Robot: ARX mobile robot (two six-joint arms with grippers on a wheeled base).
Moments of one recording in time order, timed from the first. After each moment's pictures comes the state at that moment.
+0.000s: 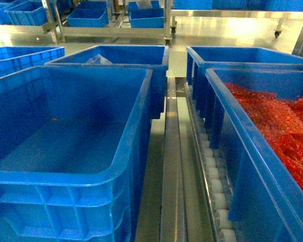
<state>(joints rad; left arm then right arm) -0.14 0.23 0.31 -0.19 -0.22 -0.10 0.00 0.00 0.01 -0.01 0.00 0.00</state>
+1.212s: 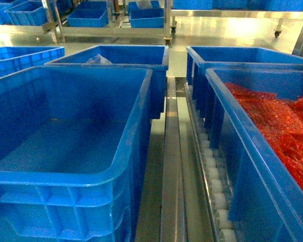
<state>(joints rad) -0.14 0.23 0.31 -0.19 -0.22 -0.10 0.00 0.00 0.01 -0.01 0.00 0.00</state>
